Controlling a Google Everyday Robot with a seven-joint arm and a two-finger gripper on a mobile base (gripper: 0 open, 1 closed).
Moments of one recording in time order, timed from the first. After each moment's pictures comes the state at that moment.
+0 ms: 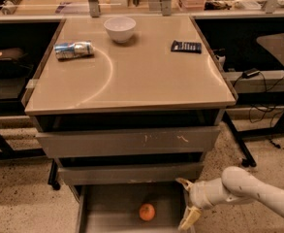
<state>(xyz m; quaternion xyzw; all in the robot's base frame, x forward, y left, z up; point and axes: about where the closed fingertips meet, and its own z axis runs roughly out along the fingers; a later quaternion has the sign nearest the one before) 0.440 -0.148 0.383 -0.61 0.69 0.28 0.28</state>
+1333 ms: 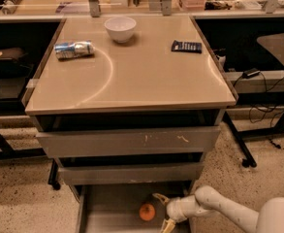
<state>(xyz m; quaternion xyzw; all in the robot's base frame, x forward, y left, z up) 0.447 -0.065 0.221 -0.60 0.63 0.37 0.33</state>
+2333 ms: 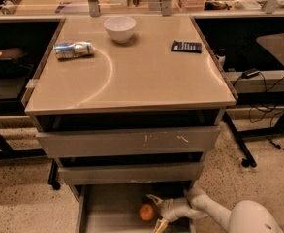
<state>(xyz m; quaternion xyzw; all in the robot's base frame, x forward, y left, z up) 0.470 -0.042 0.148 -0.61 0.60 0.38 0.36</state>
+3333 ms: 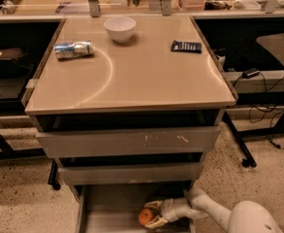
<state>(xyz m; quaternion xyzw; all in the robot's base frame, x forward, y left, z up) 0.472 -0.043 0.145 -0.60 0.60 0.38 0.36</state>
